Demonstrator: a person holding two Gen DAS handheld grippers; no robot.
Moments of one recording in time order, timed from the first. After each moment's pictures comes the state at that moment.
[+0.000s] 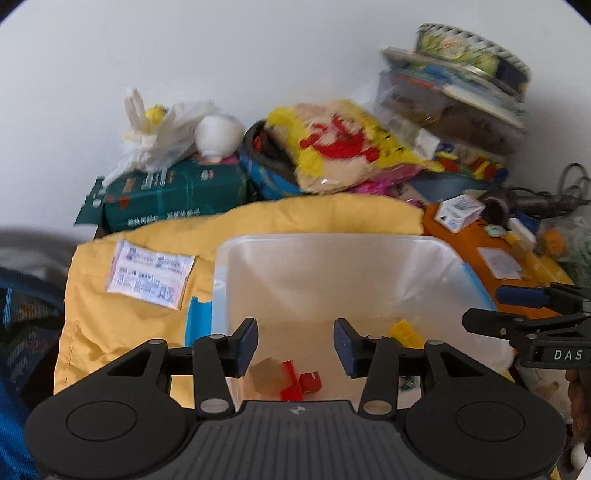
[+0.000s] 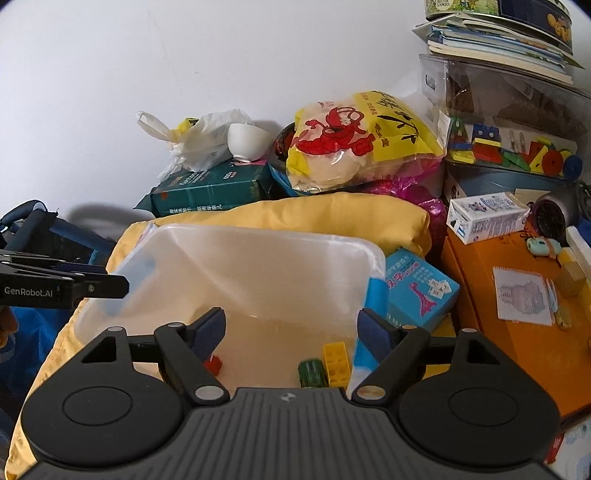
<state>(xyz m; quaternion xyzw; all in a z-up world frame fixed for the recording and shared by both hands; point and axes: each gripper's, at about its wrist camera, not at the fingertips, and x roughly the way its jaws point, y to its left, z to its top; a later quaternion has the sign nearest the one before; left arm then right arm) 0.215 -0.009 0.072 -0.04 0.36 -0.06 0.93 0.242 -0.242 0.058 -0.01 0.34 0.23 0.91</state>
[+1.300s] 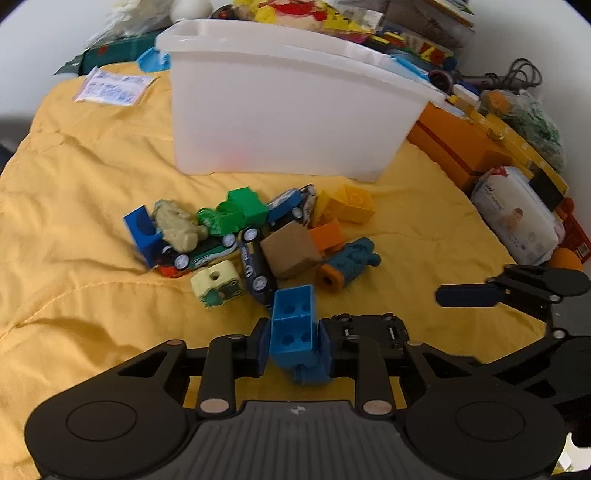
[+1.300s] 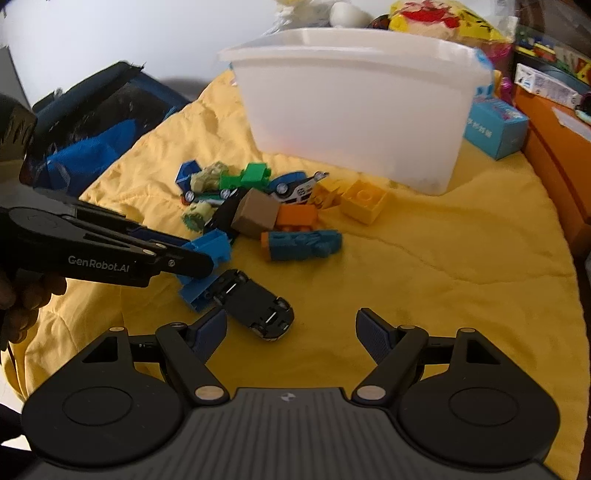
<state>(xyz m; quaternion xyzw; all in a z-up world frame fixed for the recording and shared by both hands) 0.059 -0.045 -0.068 -0.07 0.45 -0.12 0.88 0.057 -0.229 -0.057 -0.09 0.43 0.32 0.84</state>
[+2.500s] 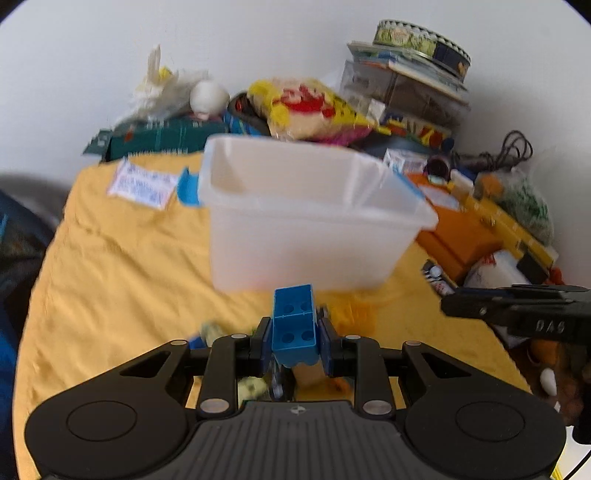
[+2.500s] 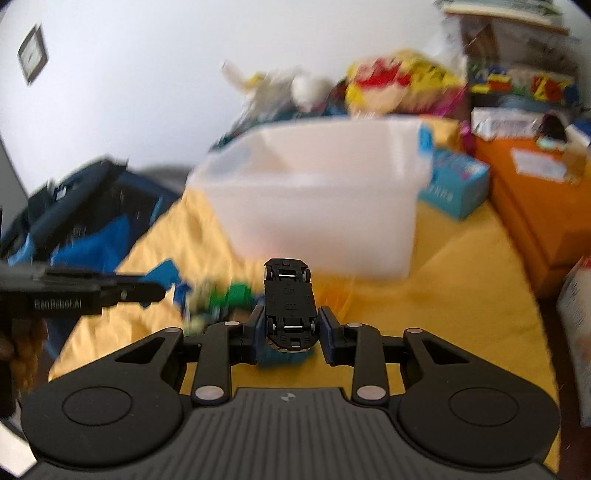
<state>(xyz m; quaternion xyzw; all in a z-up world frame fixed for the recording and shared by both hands) 0.068 -0.014 0.020 -0.08 0.36 -0.09 0.93 0.091 -0.265 0.020 0.02 0.36 0.29 0.89</state>
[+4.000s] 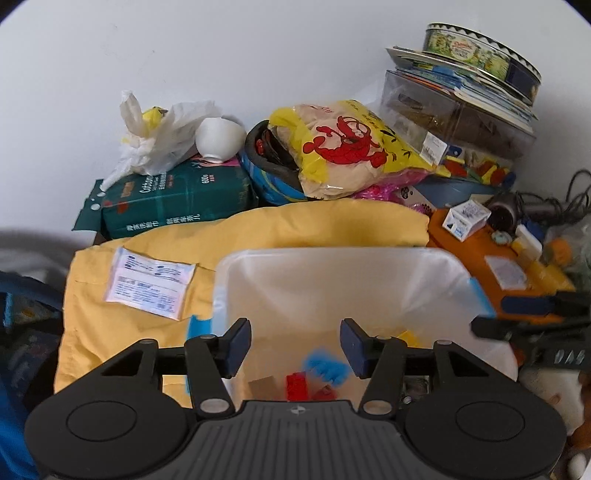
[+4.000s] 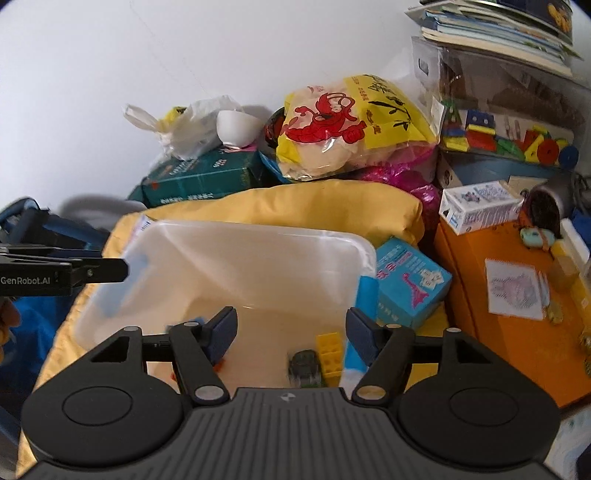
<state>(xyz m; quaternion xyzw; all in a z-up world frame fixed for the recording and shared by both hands) 0.241 -0.011 0.074 -0.03 0.38 -0.04 0.92 0.254 -0.238 0.066 -0.02 0.38 0.22 0.90</state>
